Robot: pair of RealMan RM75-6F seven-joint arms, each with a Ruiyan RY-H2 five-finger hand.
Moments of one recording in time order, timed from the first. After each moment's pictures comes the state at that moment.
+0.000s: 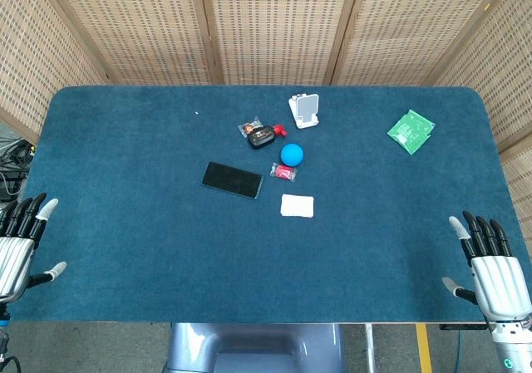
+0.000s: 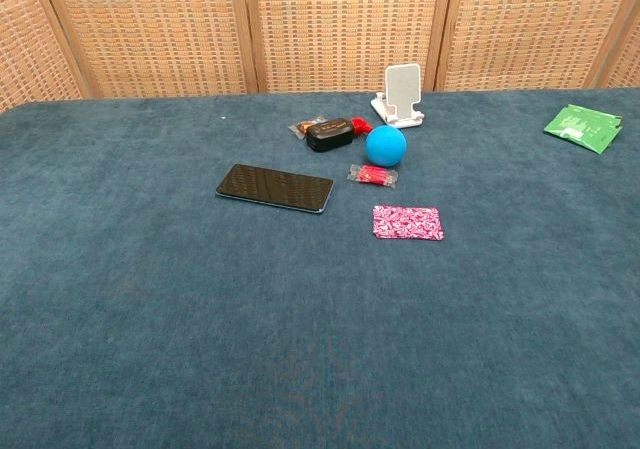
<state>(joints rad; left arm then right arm) -0.10 -1.00 -0.03 -1.86 1.53 1.49 0.27 0.04 -1.11 0.05 -1.66 -1.59 1.55 -0.16</state>
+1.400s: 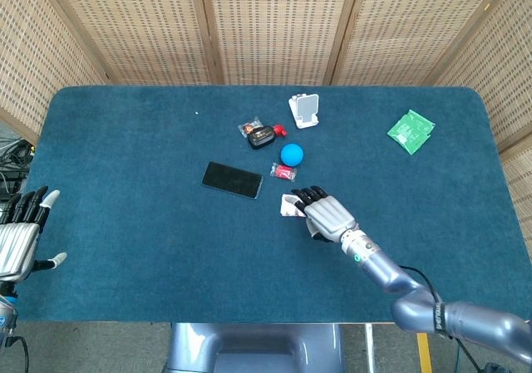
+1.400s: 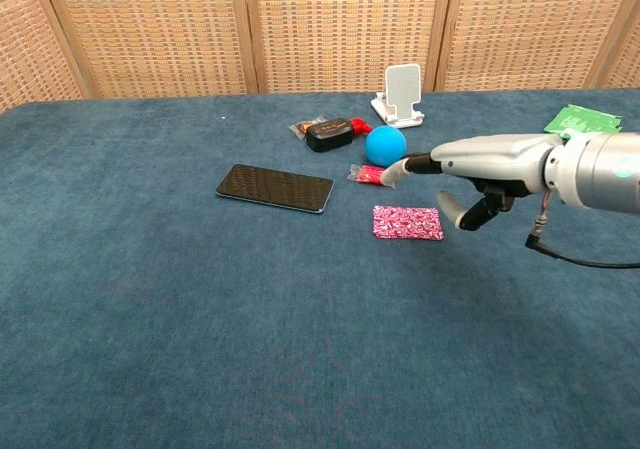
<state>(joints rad) -0.18 -1.02 -0.08 -1.82 1.32 1.34 0.31 0.77 -1.45 0.21 -1.52 -1.13 0.67 -0.30</state>
